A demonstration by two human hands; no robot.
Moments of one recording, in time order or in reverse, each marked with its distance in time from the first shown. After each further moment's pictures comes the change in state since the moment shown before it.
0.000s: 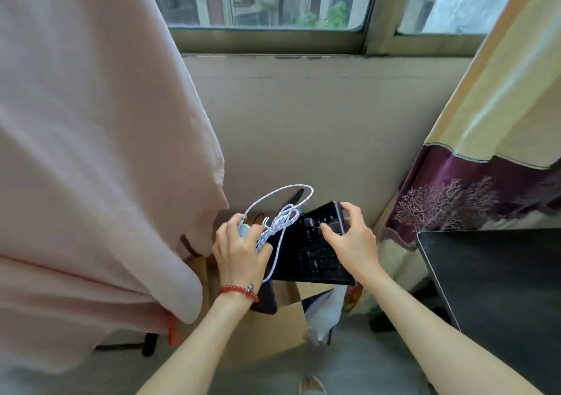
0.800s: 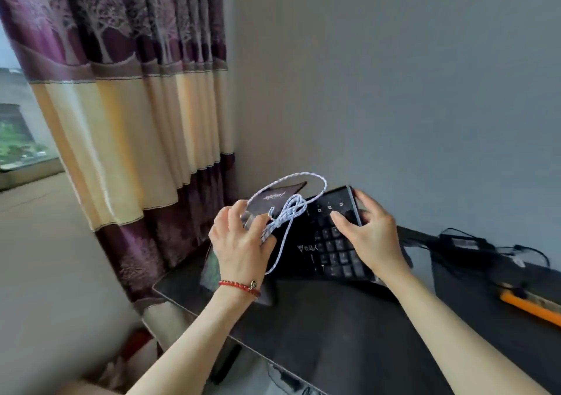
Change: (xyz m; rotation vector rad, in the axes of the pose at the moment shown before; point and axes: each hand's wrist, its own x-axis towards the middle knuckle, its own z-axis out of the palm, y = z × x) left_hand -0.202 0.399 -0.039 -0.661 -0.031 1.064; right_hand -0.349 0.002 -0.397 0.039 1.048 0.077
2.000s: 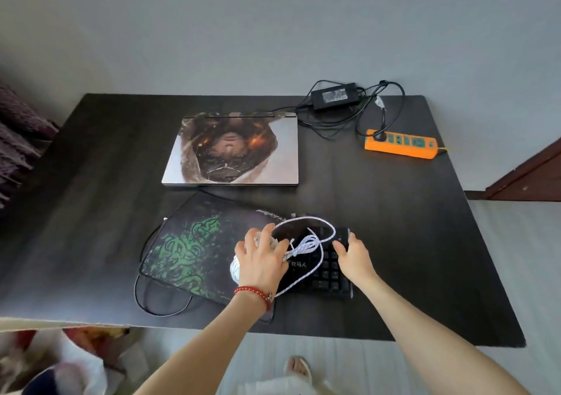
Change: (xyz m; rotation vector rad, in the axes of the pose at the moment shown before) left_hand -0.221 0.236 0.232 0.079 -1.161 0.262; right_hand -0.168 0.332 -0.235 -0.441 -0.066 1.111
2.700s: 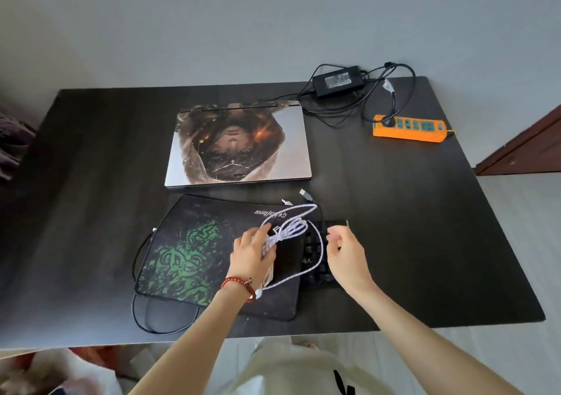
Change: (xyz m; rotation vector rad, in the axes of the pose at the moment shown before) left_hand 0.025 -0.092 0.034 -0.494 -0.178 -0.124; right_hand -0.042 -0.062 0.045 0.143 0.209 -0.158
